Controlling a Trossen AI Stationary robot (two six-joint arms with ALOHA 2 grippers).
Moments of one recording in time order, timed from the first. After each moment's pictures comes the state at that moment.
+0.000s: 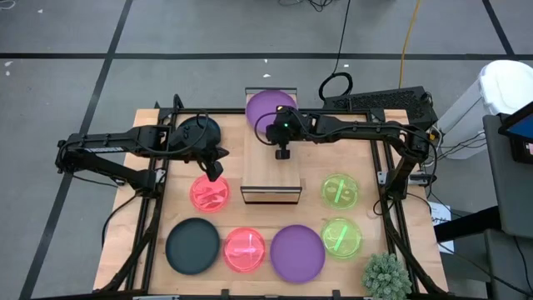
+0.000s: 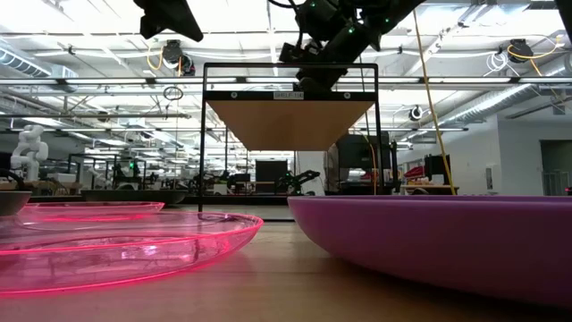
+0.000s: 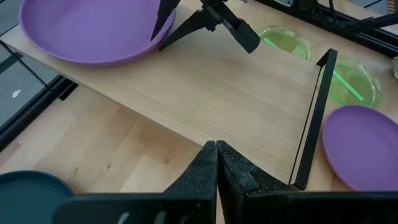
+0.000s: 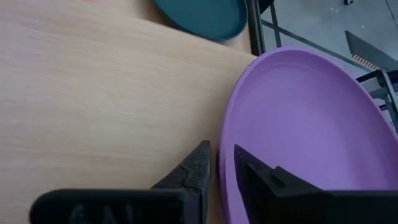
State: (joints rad) left arm 0.05 1.13 1.19 -0.81 -0.21 -0.37; right arm -0.31 1.75 1.34 -0.30 0.11 -0.51
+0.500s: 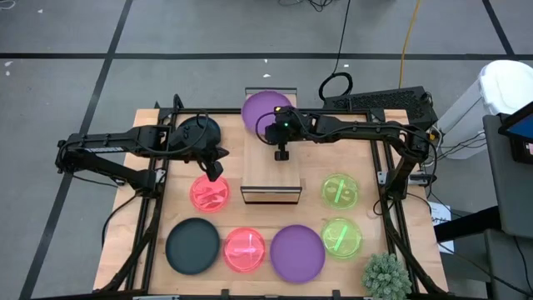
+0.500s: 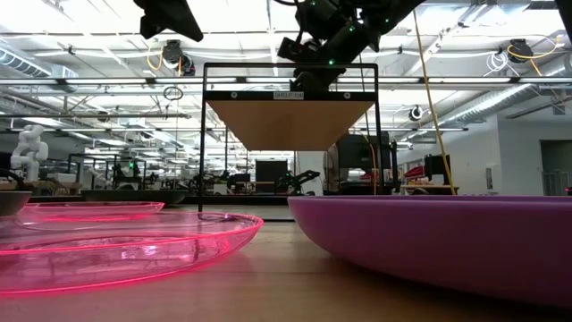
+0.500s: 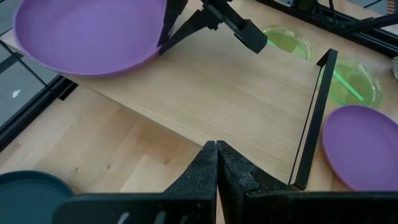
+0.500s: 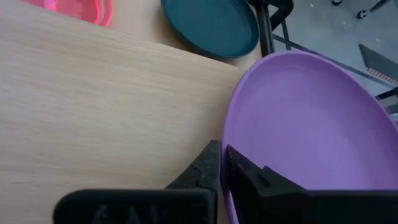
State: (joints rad) left arm 0.05 1.13 1.19 -0.81 -0.21 -0.37; right arm -0.31 1.75 1.34 -0.28 0.05 -0.51
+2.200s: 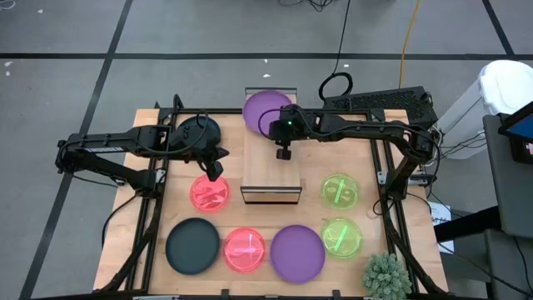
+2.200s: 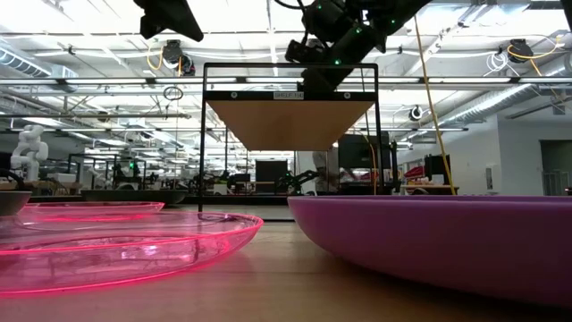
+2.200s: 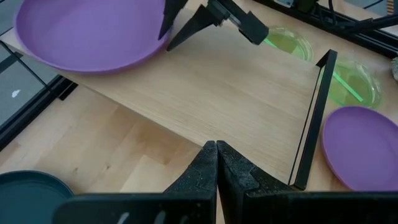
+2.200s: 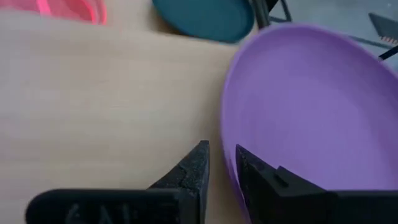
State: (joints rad) left arm 0.05 1.13 1.19 -0.81 -0.21 -0.37; right arm -0.33 1.71 1.29 -0.30 0.02 -0.38
